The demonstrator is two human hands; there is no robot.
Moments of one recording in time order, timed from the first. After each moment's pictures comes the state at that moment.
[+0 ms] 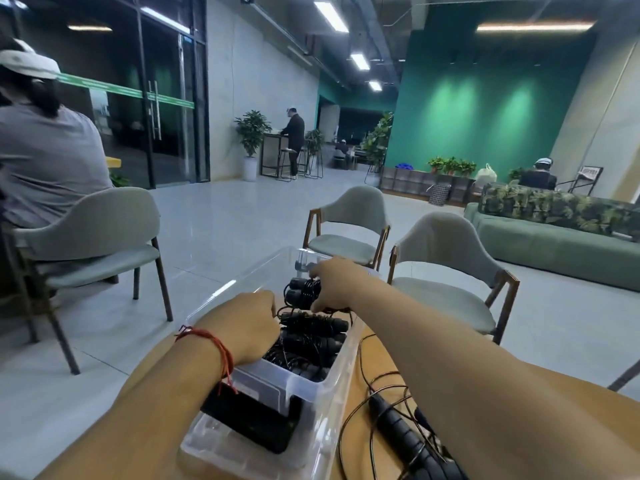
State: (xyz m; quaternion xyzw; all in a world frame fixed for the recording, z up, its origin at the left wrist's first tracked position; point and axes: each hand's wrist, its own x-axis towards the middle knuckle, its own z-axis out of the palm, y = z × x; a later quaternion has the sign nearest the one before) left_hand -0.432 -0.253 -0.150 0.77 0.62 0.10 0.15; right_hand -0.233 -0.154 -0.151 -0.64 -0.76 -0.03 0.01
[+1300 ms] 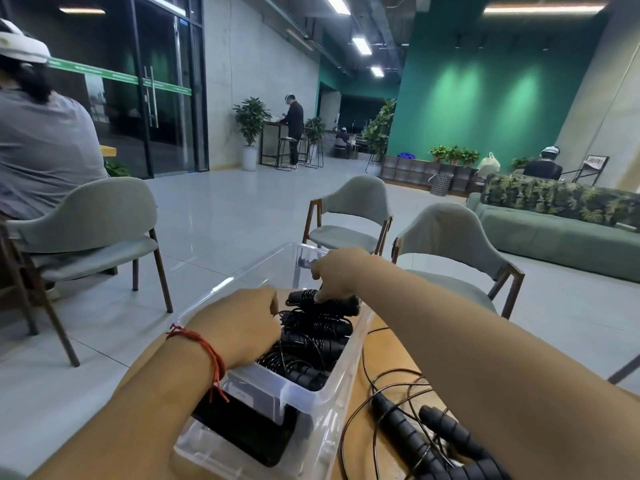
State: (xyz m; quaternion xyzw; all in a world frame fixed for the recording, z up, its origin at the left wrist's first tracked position) left_hand -0.432 -0.250 -0.146 0.77 0.62 0.09 0.14; right_hand -0.238 -0.157 -0.123 -0.60 -0.77 -0.10 -0.17
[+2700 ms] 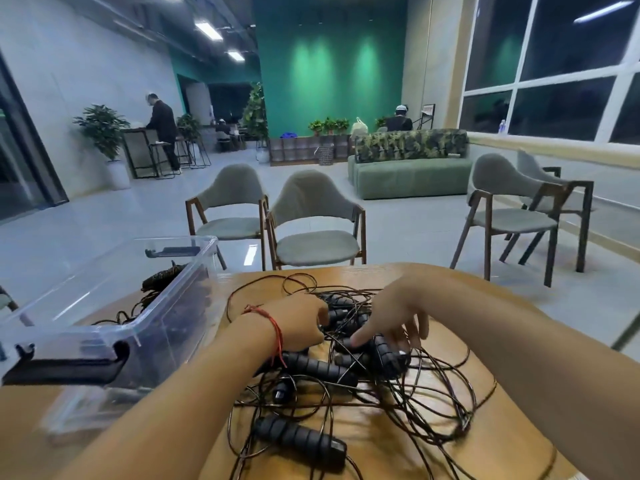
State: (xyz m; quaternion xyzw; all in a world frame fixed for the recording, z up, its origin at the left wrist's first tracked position) left_hand -0.168 -0.427 -0.175 0.96 0.28 -0.05 0.05; right_hand 0.020 -0.513 -0.158 -0.79 -0.49 0.32 -0.17
